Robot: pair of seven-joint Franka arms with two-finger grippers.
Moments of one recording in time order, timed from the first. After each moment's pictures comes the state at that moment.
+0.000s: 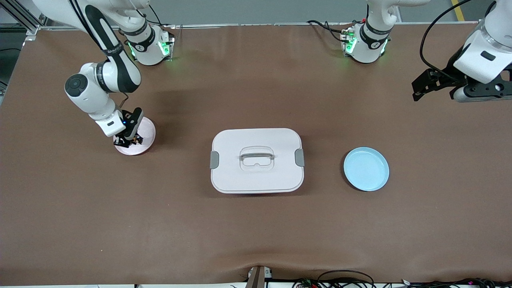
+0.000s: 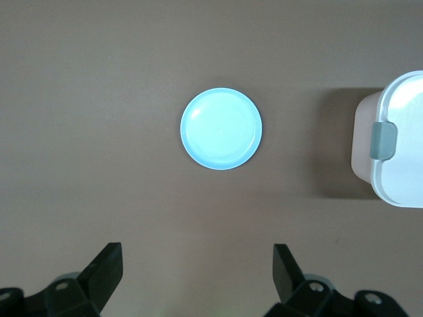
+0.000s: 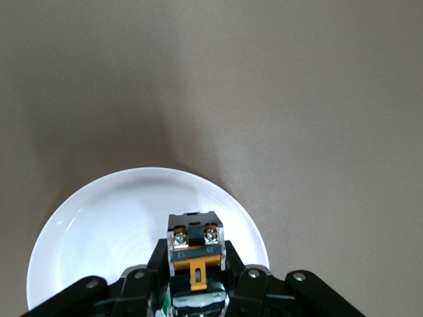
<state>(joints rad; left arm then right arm) -0.10 -0.08 -0.08 -1.64 0.02 1.58 -0.20 -0.05 0.14 0.08 -2.56 0.05 2.81 -1.38</state>
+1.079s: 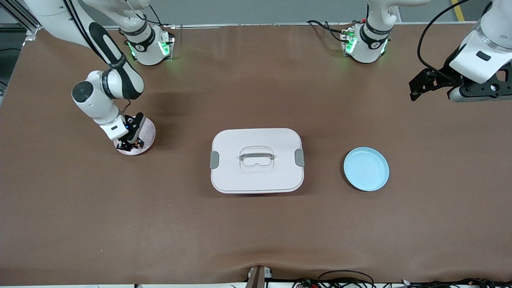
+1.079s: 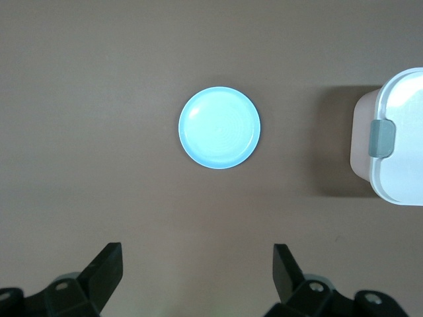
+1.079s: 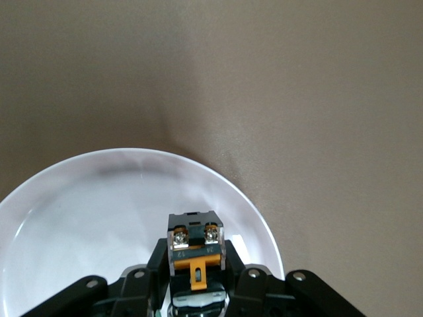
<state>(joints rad) -0.10 -0.08 -0.08 -1.64 0.02 1.58 -0.20 -0.08 0.27 0.08 -2.56 0.05 2.96 -1.43</state>
